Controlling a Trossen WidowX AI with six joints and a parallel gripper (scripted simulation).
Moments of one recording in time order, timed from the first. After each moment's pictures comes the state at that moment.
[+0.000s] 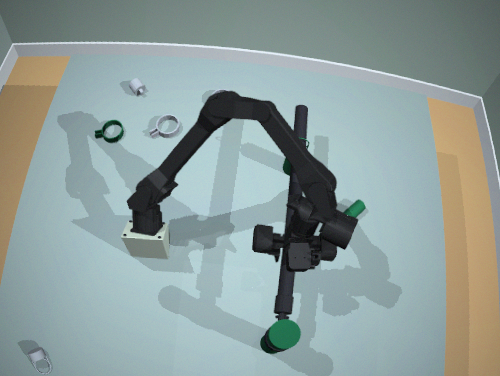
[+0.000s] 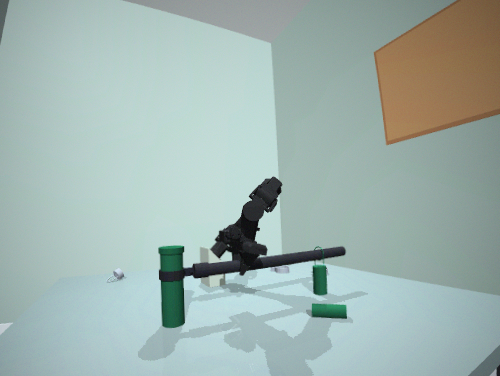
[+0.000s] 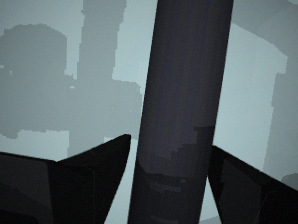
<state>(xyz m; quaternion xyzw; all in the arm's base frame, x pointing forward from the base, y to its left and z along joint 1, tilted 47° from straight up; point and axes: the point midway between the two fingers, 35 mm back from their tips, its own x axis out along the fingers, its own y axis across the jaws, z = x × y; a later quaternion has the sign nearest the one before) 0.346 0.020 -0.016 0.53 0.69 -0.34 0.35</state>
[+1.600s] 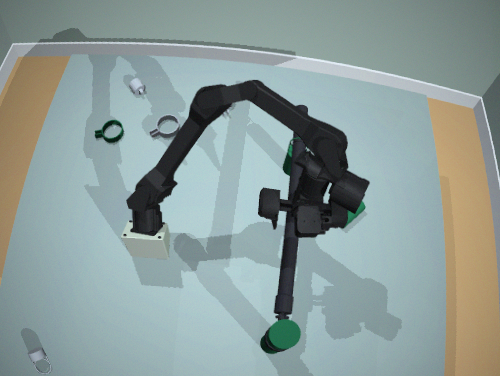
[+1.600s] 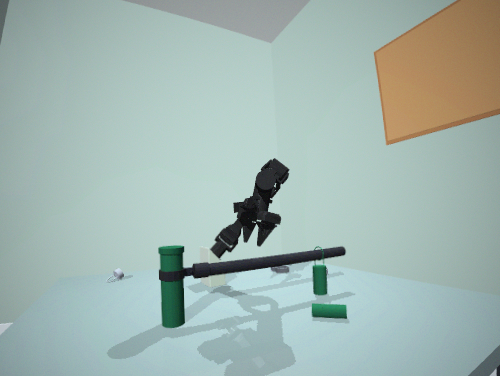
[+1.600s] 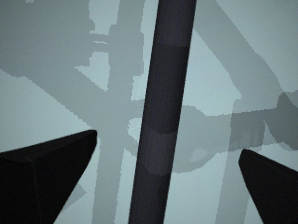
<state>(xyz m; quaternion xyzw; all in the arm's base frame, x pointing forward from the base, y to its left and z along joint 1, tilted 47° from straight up) 0.355 -0.004 0.076 0.54 0.69 -0.34 0.35</state>
